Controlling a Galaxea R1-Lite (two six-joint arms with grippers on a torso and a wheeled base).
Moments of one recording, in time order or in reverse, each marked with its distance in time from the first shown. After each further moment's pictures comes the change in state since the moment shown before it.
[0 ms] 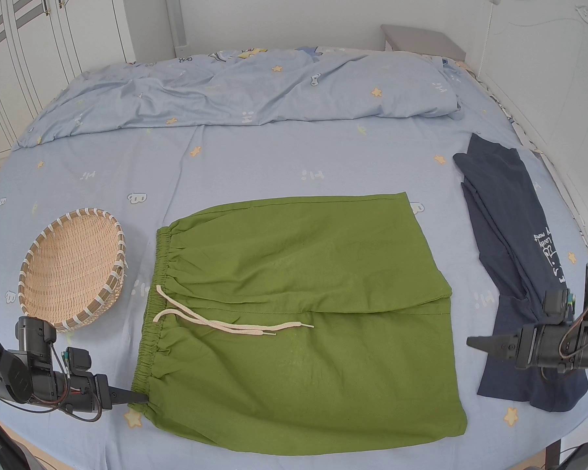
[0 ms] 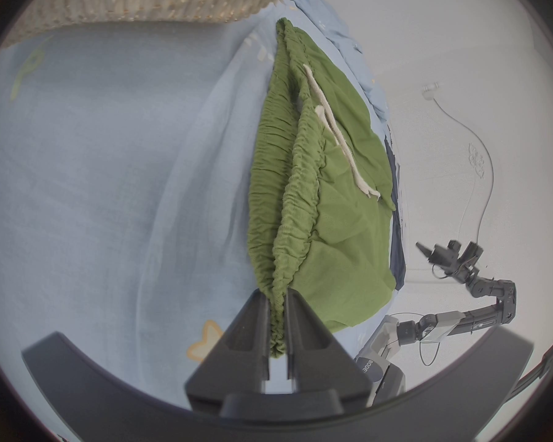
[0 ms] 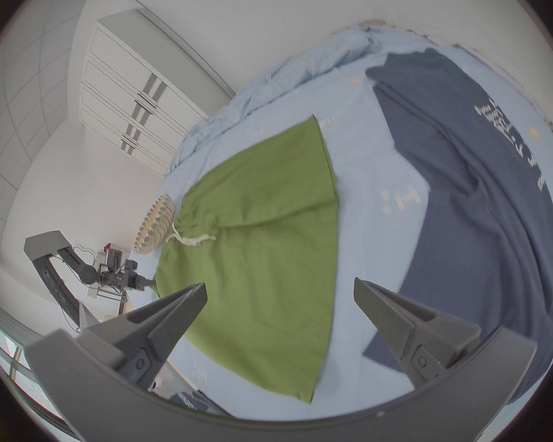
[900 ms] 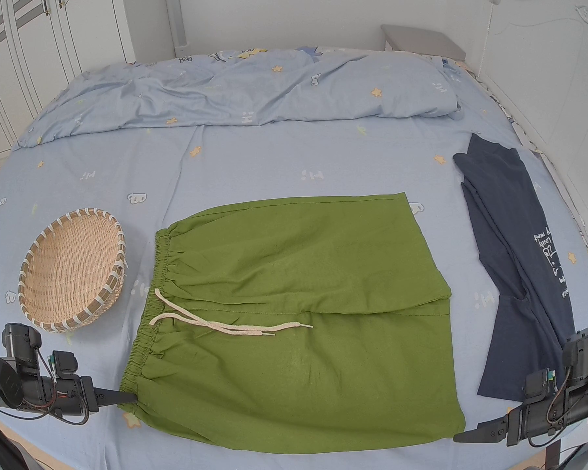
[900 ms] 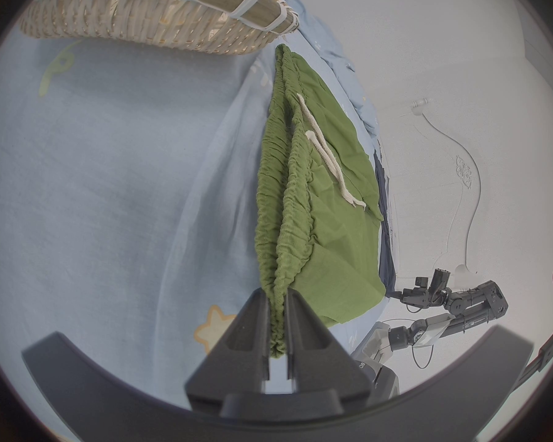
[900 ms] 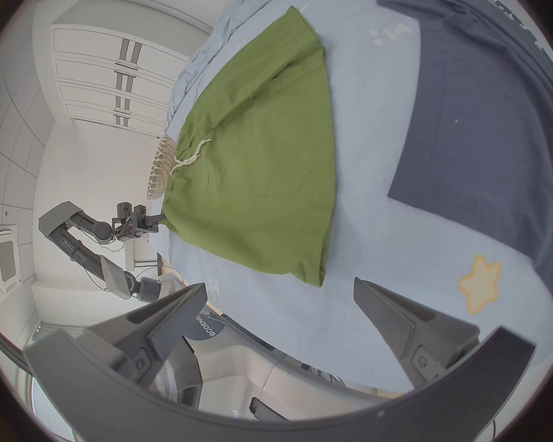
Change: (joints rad) left arm 0.116 -0.035 0.054 -0.015 -0.098 0.052; right arm -0.002 0.084 0.306 -0.024 0.209 -0.029
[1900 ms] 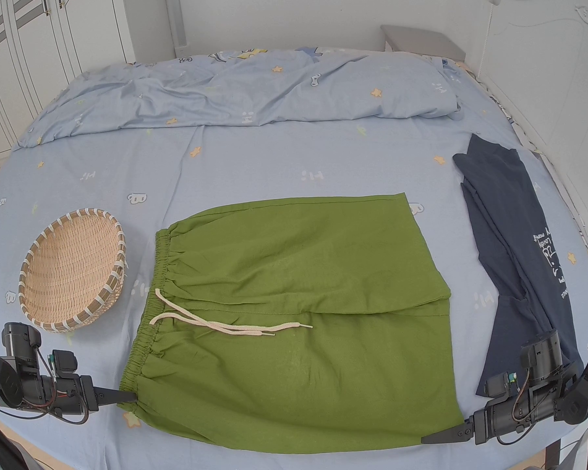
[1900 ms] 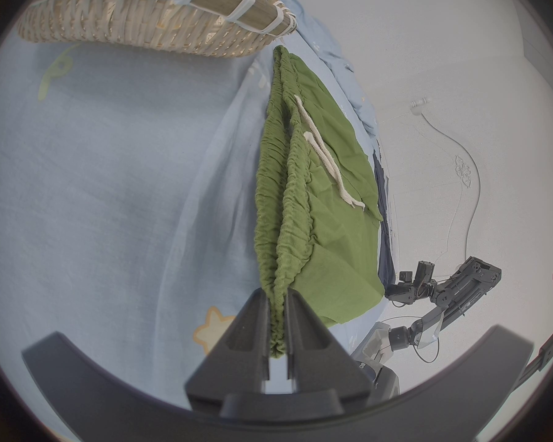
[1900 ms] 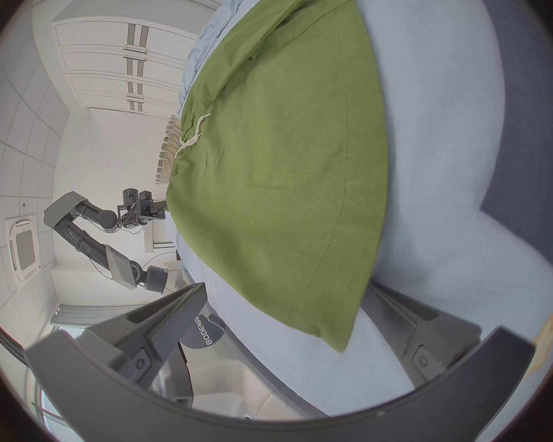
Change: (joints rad) left arm -0.002 -0.004 -0.004 0.000 0.000 -0.001; right arm 0.079 0.448 0.001 -0.403 0.096 -0.007
